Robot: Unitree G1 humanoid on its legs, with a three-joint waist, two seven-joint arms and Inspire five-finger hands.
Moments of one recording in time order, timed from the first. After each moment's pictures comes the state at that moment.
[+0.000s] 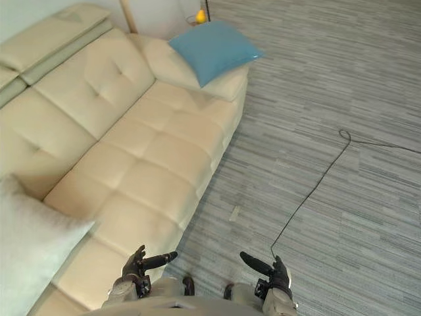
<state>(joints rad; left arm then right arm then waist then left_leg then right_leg) 0.06 0.01 0.18 0.93 -0.08 -0.05 0.10 0.07 0.00 -0.29 0.92 0.12 -0.02 -0.18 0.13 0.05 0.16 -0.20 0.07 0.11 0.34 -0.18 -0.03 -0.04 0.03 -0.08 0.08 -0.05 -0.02</state>
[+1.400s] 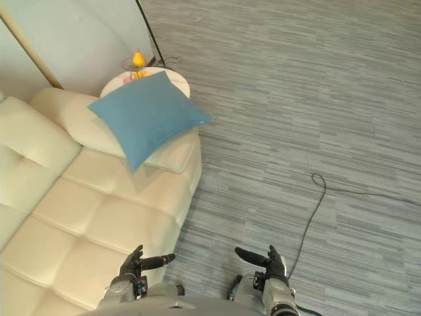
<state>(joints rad) 0.05 0.04 0.12 0.95 -0.07 -0.05 0.10 0.03 0.01 -0.26 0.99 0.04 -0.02 -0.15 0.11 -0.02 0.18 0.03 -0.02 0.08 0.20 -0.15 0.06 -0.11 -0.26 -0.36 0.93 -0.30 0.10</state>
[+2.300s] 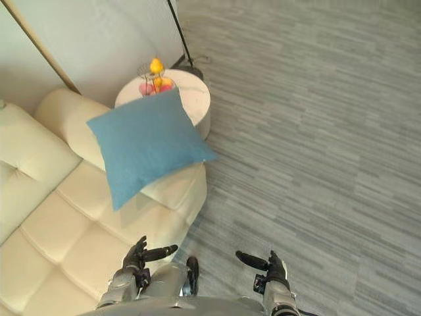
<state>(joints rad) 0.03 0.05 0.13 0.92 -0.07 -0.06 0.09 0.00 -0.01 -0.27 1.04 0.04 -0.01 -0.16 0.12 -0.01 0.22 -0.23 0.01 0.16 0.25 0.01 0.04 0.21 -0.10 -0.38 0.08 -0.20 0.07</state>
